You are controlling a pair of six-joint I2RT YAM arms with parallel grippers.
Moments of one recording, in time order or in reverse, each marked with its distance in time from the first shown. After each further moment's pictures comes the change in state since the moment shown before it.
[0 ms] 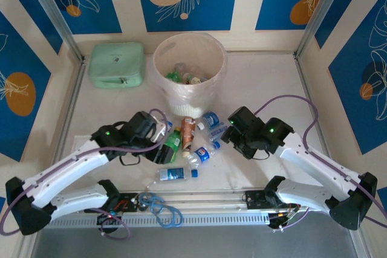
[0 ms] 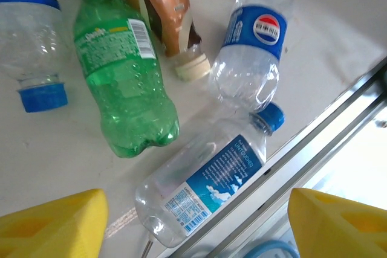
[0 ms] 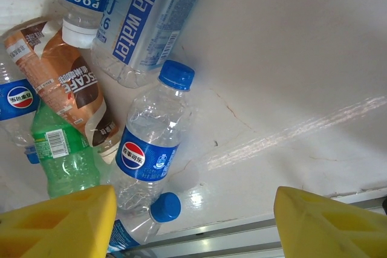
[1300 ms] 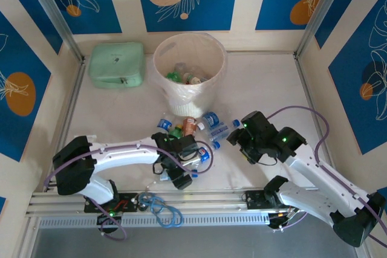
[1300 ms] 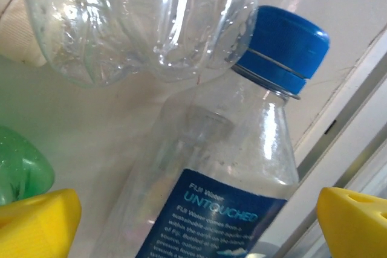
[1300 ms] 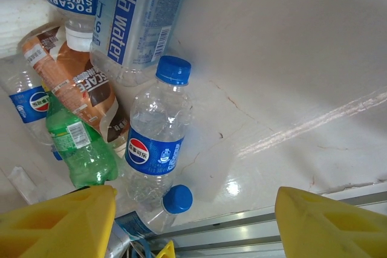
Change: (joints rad) left arm -0.290 0.469 0.010 0.102 -0.098 0.238; right arm -0.110 -0.154 -0.118 0.052 -0.107 0.026
